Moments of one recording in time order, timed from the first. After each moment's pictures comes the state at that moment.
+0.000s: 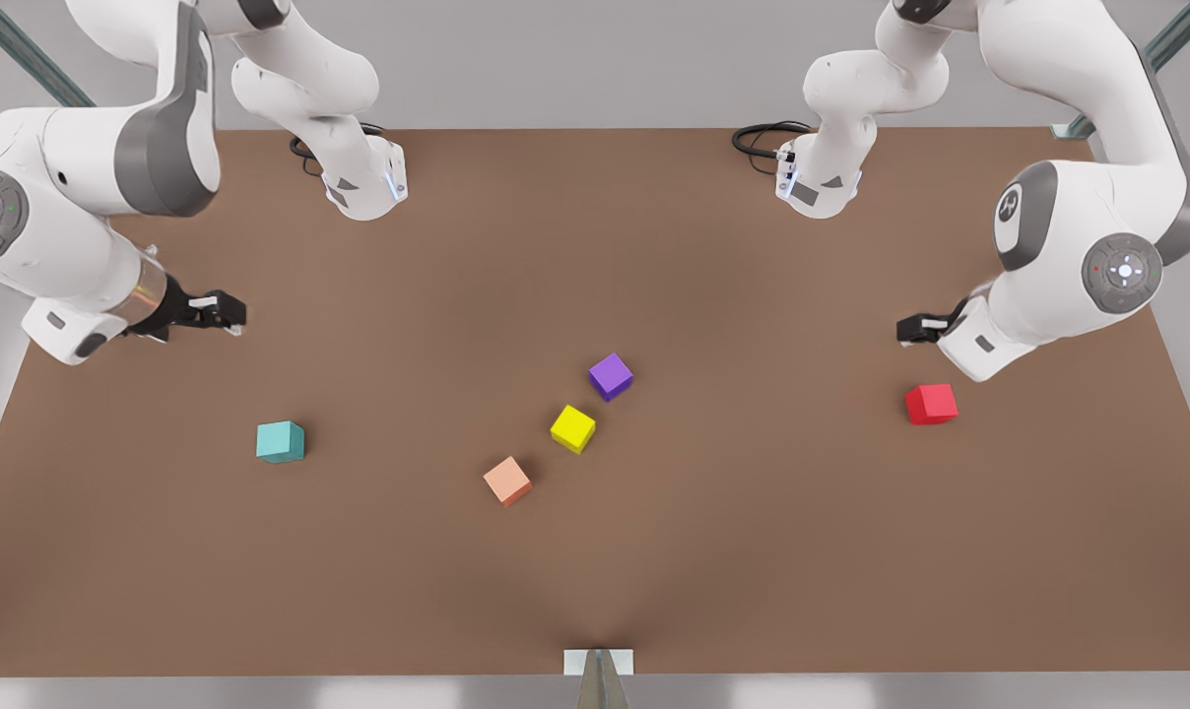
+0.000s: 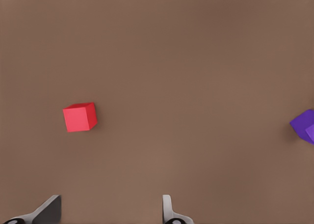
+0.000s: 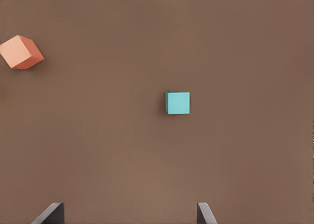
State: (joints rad) left arm 0.06 0.17 -0.15 -1.49 0.04 1.45 -0.05; right arm 0.04 0.17 0.04 -1.32 -0.08 1.37 -0.07
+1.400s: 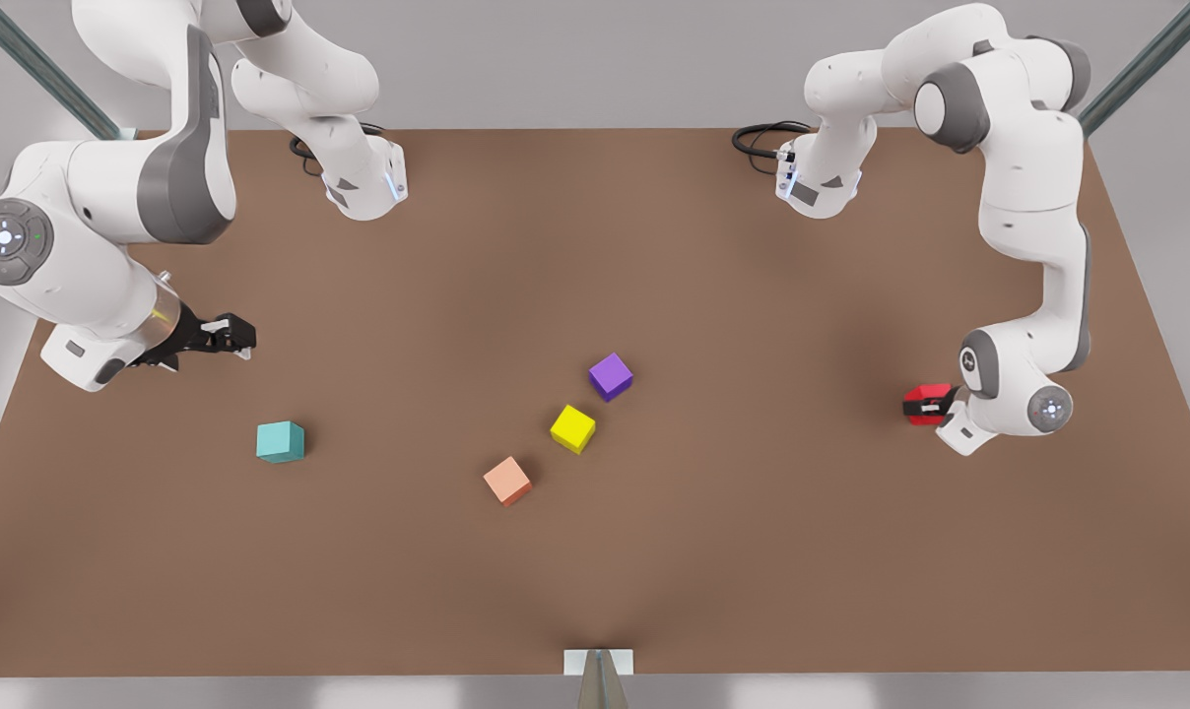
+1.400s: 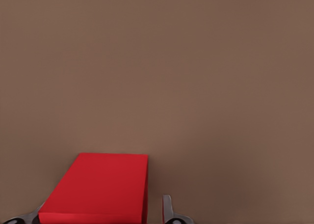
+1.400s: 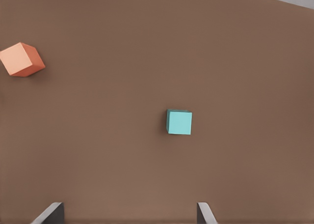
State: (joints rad) left arm 0.12 0.59 0.12 -1.90 0.00 2.17 0.16; right arm 0.05 0.21 0.03 -1.34 -0.08 1.46 -0.13
